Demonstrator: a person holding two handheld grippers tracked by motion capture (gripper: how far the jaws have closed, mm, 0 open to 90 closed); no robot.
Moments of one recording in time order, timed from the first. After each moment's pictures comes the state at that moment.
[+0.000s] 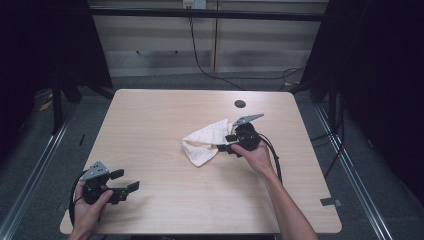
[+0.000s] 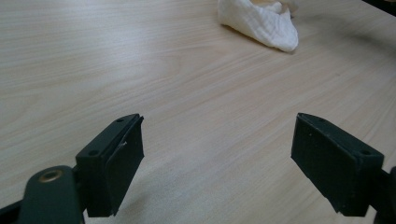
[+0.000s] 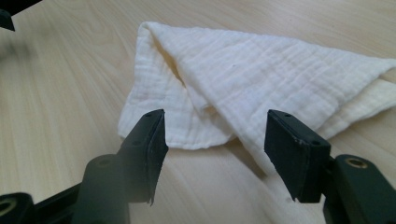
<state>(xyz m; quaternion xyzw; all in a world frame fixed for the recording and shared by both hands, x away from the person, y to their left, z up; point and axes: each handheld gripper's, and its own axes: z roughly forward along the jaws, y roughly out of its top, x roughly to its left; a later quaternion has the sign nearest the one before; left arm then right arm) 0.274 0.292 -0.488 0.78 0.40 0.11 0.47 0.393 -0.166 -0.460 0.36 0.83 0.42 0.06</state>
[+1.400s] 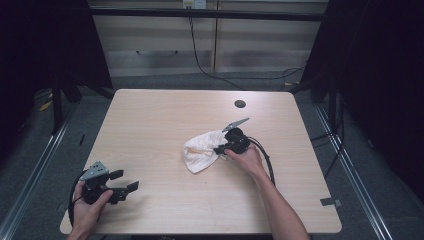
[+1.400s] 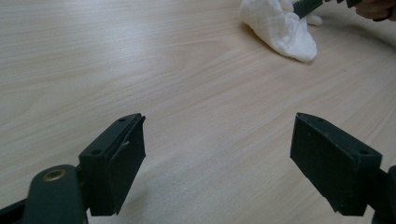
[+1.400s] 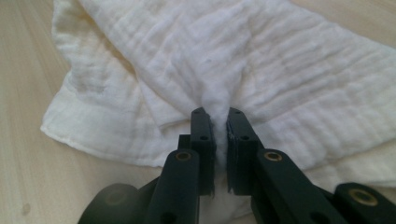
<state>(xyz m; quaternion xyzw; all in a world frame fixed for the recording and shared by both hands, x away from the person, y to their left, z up) 0.275 0.293 -0.489 0.78 0.41 0.11 0.46 0.405 -0.145 -0.499 0.36 0.86 0.36 0.03</state>
